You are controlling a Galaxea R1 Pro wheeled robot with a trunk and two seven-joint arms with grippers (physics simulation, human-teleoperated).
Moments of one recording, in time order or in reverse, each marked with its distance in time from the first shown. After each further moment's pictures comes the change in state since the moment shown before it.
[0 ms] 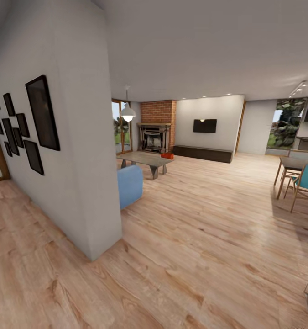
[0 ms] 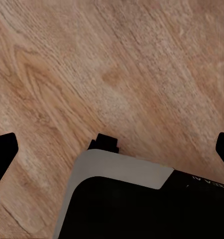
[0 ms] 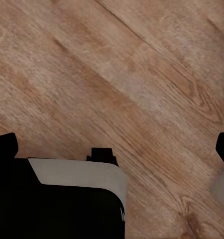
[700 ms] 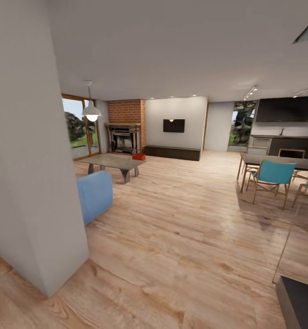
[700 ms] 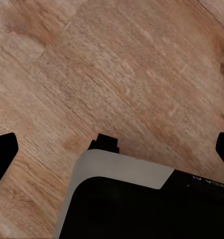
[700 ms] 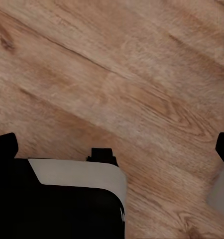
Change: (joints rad) left arm 0.000 0.000 -0.003 0.000 -0.002 0.000 0.000; right arm 0.000 0.000 0.000 0.000 0.001 -0.001 0.000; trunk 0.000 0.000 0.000
